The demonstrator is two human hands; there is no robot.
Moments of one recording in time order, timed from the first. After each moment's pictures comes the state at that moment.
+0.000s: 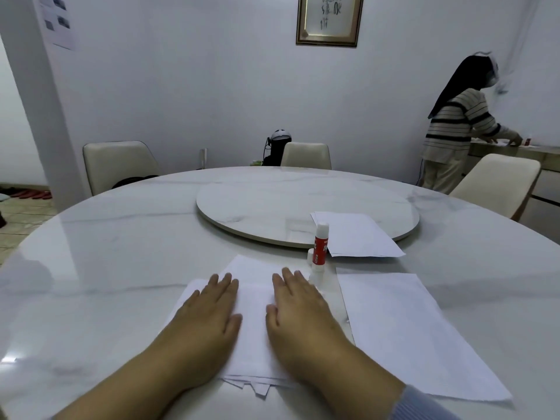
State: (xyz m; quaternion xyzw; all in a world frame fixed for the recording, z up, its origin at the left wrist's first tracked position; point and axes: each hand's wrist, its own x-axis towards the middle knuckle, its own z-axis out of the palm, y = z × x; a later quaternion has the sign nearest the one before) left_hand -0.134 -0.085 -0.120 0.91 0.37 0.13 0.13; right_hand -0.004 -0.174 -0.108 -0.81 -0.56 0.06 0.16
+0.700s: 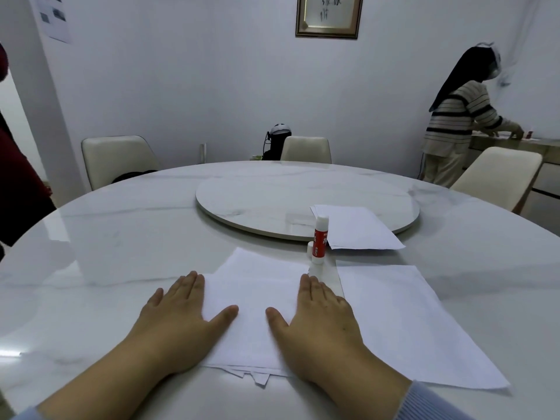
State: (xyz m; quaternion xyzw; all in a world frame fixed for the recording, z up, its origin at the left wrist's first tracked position) left_hand -0.151 -0.074 -0.120 0.87 0.49 0.02 0.08; right_hand 0.002 -0.190 -0.116 -0.87 -0.47 0.07 0.12
